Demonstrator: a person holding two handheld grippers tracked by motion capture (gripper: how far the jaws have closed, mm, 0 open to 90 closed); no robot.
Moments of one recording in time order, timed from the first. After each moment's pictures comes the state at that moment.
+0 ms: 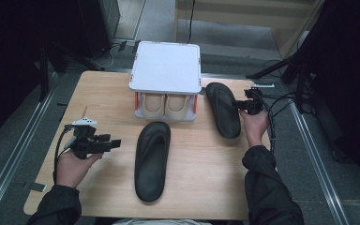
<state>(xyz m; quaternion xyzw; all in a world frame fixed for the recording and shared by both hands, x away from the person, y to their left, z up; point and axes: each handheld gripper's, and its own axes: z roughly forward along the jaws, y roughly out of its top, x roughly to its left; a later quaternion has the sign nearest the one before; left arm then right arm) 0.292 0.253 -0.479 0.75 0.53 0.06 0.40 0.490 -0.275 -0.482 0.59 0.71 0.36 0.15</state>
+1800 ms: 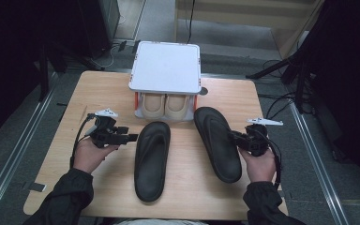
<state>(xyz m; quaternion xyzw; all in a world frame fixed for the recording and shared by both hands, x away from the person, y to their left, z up) 0.327 0.214 -0.478 0.79 0.46 0.05 0.40 0.324 -0.246 -0.454 0.53 0.74 0.39 0.13</state>
